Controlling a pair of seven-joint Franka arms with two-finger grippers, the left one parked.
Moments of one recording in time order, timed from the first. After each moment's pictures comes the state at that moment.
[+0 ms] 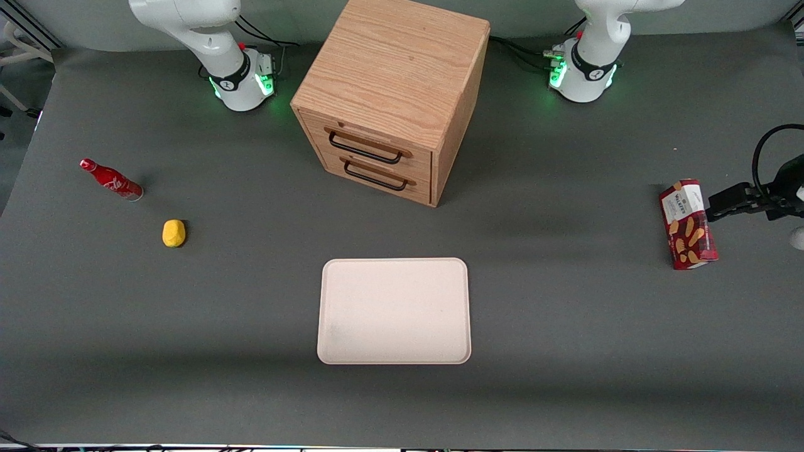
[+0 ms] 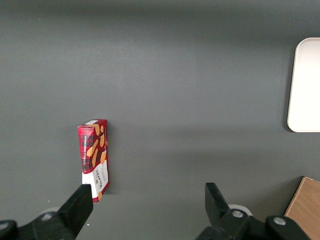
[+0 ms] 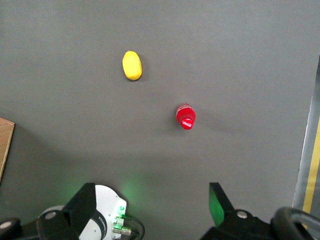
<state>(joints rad) 0.03 -0.34 -0.52 -1.82 -0.16 1.43 -0.45</state>
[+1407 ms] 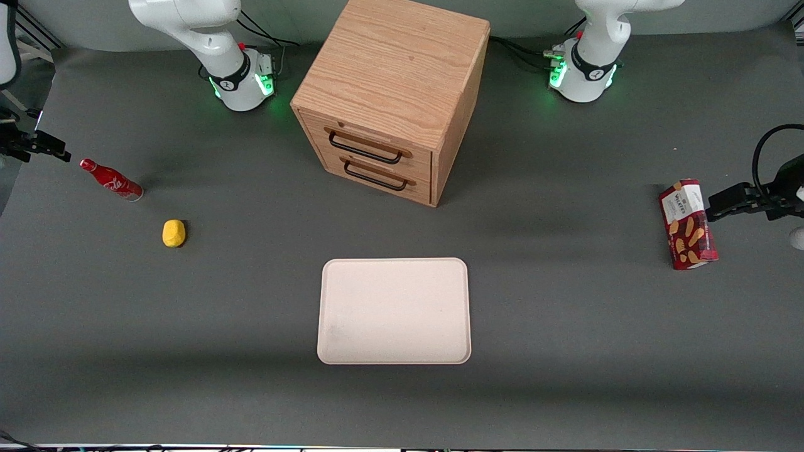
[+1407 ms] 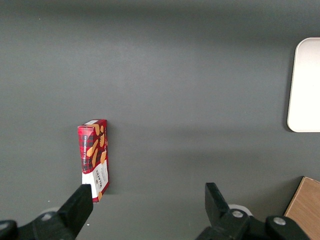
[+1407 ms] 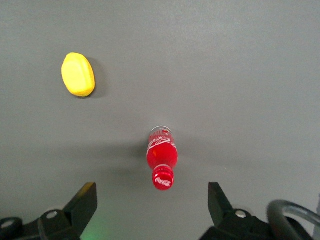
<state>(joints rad) 0.03 -0.23 -0.61 -2.28 -0.23 2.05 -0.43</state>
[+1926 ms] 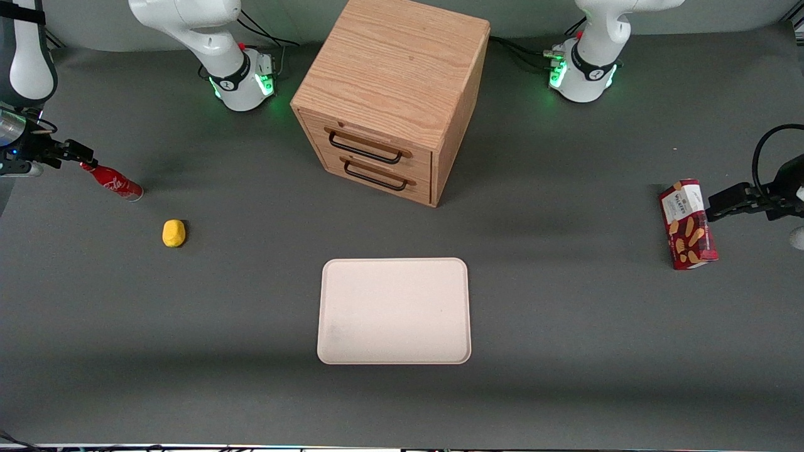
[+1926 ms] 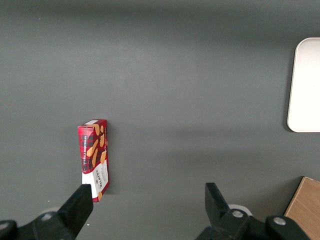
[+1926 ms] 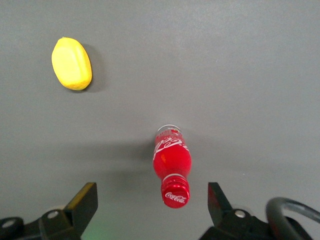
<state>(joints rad) 0.03 -0.22 -0.64 -2.41 -0.23 2.18 -0.44</state>
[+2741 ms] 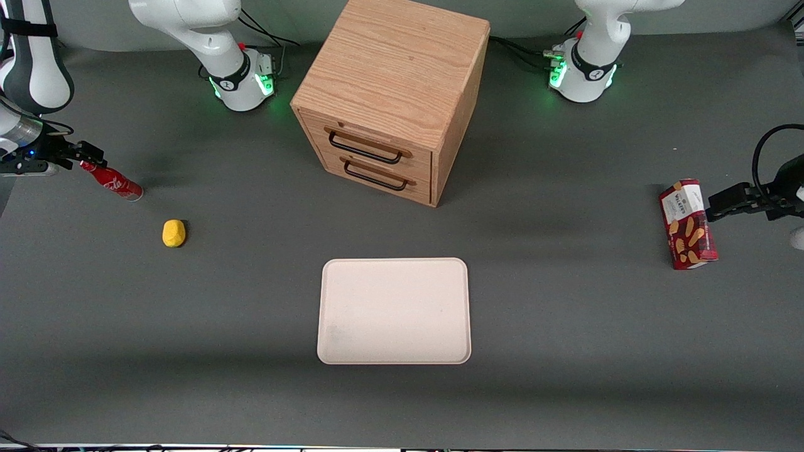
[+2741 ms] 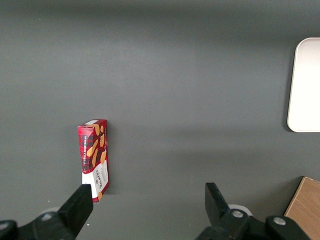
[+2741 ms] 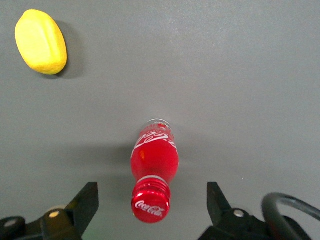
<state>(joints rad) 0.03 -0.17 -0.73 -2.49 -0.24 2.33 -0.53</state>
